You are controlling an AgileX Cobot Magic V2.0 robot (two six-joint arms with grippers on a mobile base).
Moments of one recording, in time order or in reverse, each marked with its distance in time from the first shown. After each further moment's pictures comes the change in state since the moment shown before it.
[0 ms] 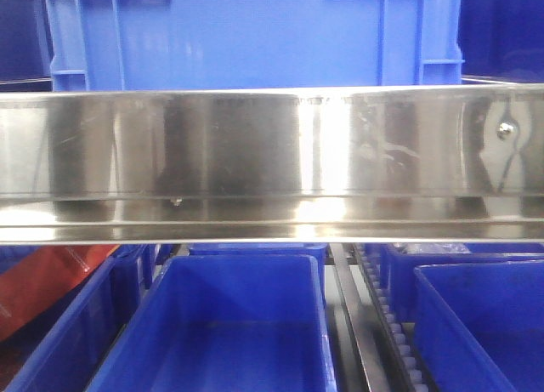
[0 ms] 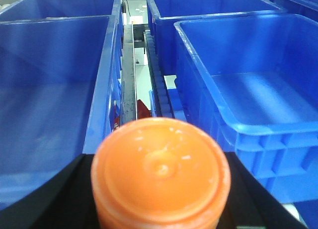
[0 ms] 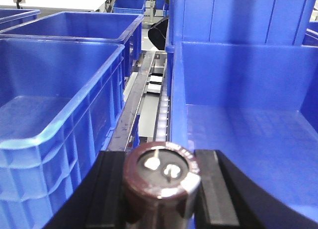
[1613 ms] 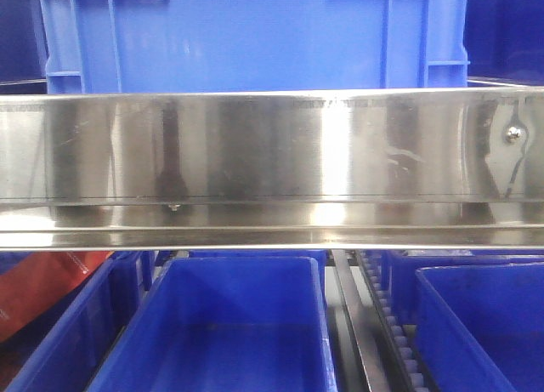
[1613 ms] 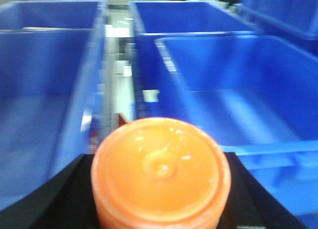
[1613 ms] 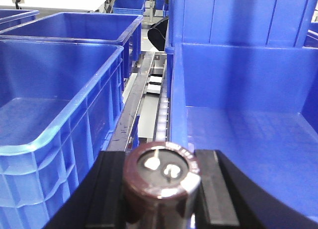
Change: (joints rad) left arm -0.013 0.018 -0.002 -0.133 -0.037 0.044; right arm 0.000 0.000 0.000 0.000 0.000 -0.001
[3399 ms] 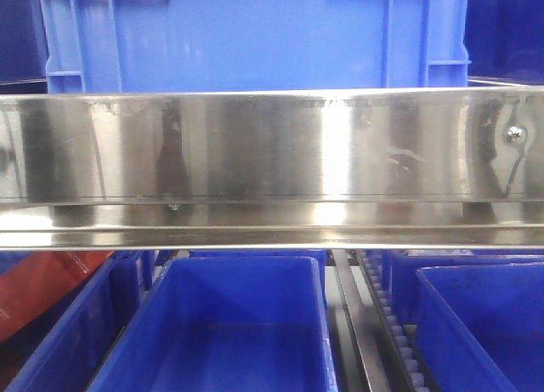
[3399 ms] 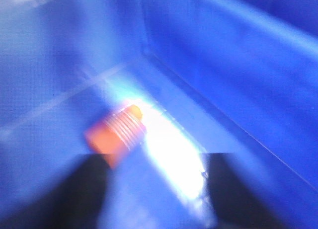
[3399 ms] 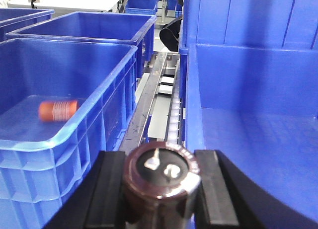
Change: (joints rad) left arm -0.347 0.965 -0.814 -0.034 0.121 0.162; right arm 0.043 0.000 0.000 0.002 0.000 0.002
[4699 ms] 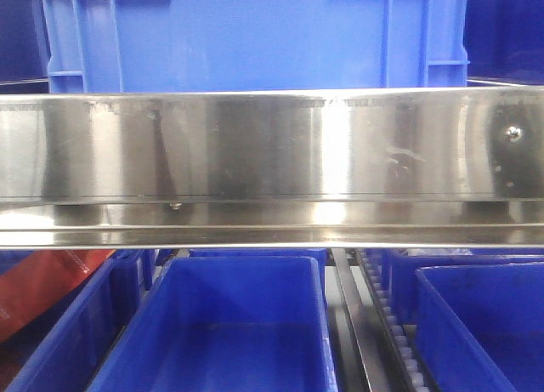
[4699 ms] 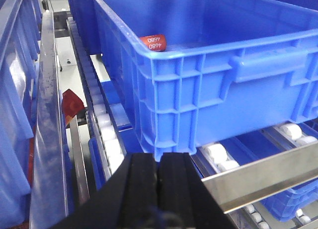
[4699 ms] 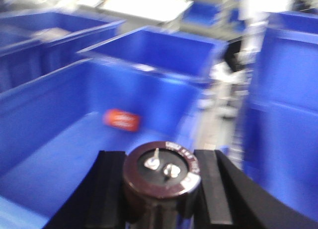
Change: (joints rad) left arm 0.000 -1.264 1.202 0.271 -0.212 -0.363; right arm 0.261 0.453 -0.493 0.000 0.065 -0.082
